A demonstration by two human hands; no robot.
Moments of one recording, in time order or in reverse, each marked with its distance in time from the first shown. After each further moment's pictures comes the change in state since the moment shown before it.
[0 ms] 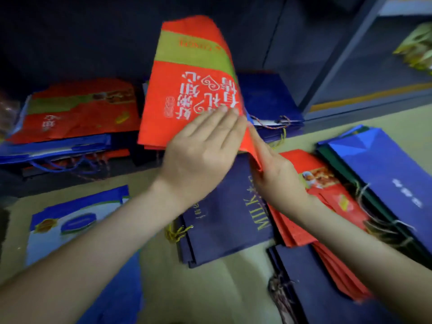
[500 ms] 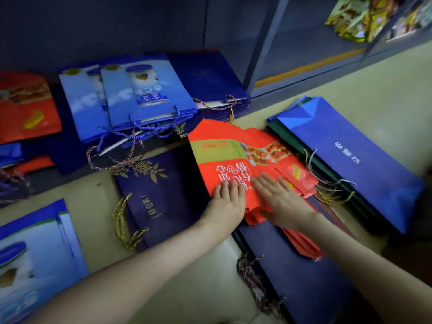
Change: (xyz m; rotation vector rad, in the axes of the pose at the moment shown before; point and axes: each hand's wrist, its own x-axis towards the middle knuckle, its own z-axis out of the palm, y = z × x) left_hand -0.073 0.177 0.126 -0.122 -0.856 0.132; right_hand -0.141 0.163 0.001 -0.442 -0.529 0.172
